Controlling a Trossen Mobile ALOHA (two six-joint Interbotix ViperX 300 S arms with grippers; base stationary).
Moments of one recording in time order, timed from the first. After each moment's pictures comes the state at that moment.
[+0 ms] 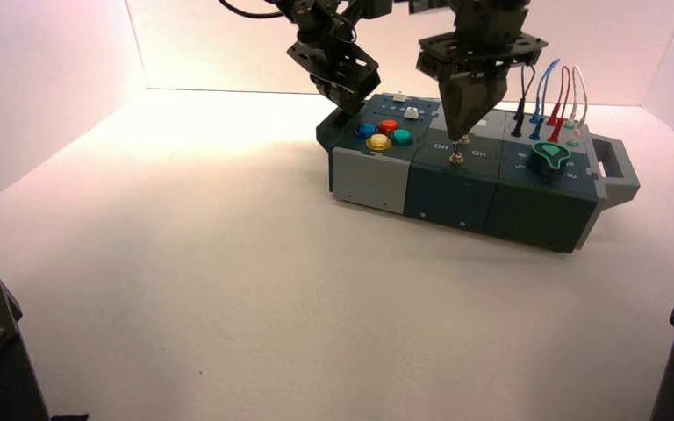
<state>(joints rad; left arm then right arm) -0.57 0.52 0.17 -0.23 0.36 0.53 0.43 0.07 0.60 0.04 0.77 -0.12</state>
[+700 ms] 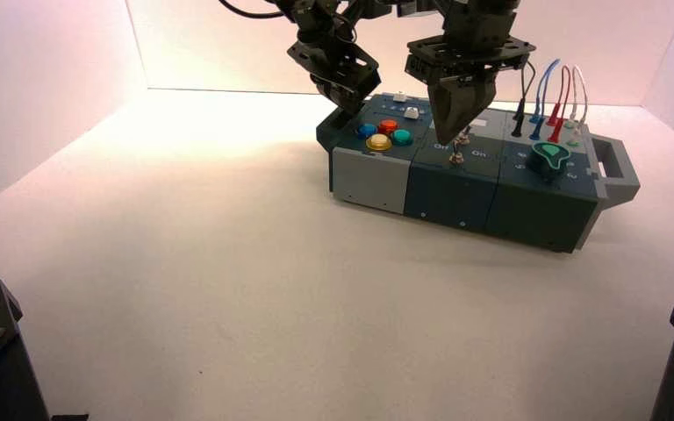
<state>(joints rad) -0.57 0.52 0.17 -0.23 0.36 0.53 0.46 0.07 0.60 0.06 0.77 -0.13</state>
